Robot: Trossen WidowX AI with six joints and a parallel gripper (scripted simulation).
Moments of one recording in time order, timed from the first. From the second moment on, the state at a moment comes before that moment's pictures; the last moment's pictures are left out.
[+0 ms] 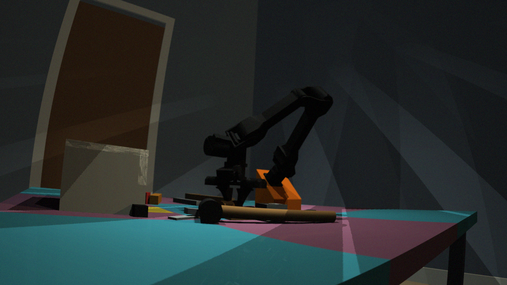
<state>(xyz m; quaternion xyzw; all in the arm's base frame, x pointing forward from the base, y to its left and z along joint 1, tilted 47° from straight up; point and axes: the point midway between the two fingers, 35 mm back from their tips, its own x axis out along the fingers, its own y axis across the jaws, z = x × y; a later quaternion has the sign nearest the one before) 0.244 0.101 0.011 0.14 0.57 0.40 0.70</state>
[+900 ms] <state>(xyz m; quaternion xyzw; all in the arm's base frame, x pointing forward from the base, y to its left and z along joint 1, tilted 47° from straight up) 0.249 0.083 -0.005 0.15 0.57 0.40 0.70</state>
